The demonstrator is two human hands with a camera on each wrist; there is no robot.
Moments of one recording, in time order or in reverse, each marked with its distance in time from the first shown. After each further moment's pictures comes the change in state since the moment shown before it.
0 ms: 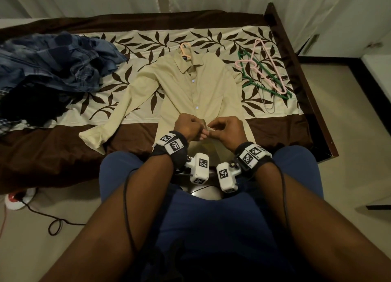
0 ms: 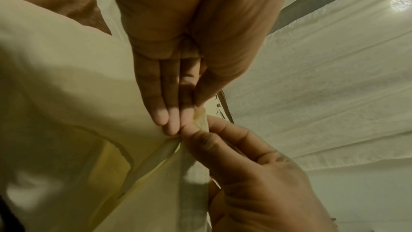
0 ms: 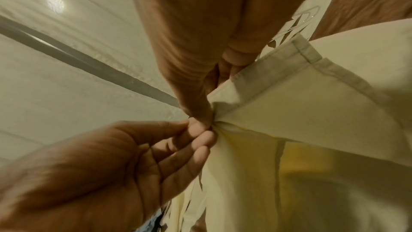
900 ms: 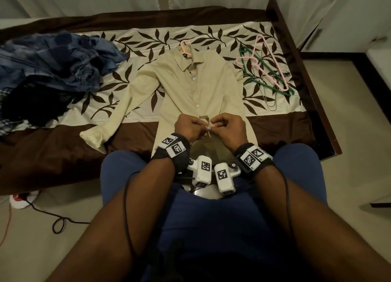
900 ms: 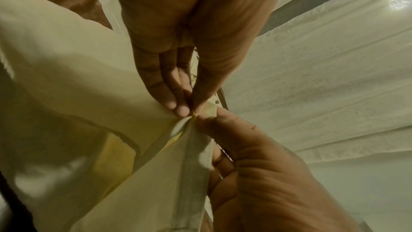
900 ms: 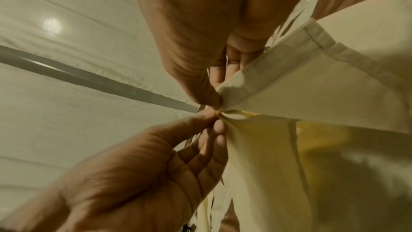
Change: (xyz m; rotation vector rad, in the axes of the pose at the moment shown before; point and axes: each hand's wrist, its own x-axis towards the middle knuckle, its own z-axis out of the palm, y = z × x) left_hand 0.005 -0.016 0.004 0.041 0.078 0.069; right_hand -0.004 -0.007 0.006 0.069 0.133 0.128
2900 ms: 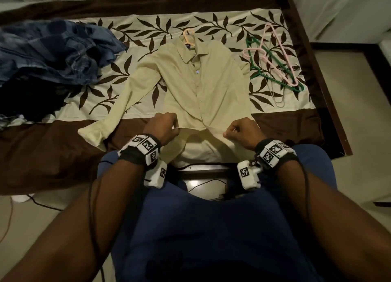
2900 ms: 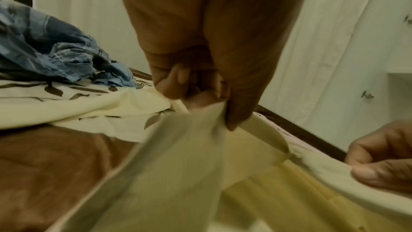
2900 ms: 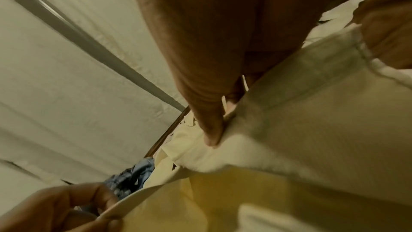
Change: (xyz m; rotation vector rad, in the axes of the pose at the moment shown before) left_hand 0.040 -0.032 -0.084 0.973 -0.056 0.295; right_hand 0.028 0.033 -0.030 -0.426 -0.334 0.068
